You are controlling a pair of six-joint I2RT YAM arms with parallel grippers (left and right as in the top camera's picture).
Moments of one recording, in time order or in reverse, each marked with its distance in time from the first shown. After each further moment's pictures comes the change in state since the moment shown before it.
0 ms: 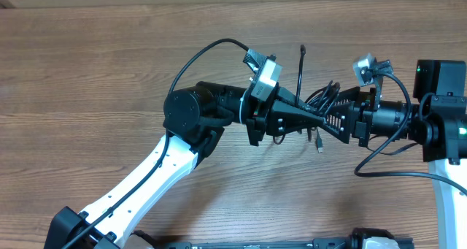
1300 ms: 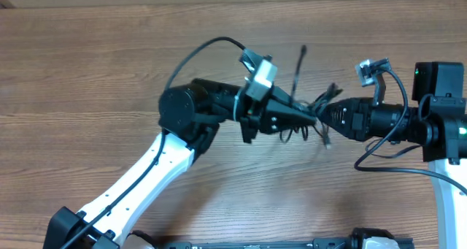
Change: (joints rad) left arm 0.044 0.000 0.000 0.005 0.065 0.000; right arm 0.000 0.000 0.000 -0.059 0.185 0.290
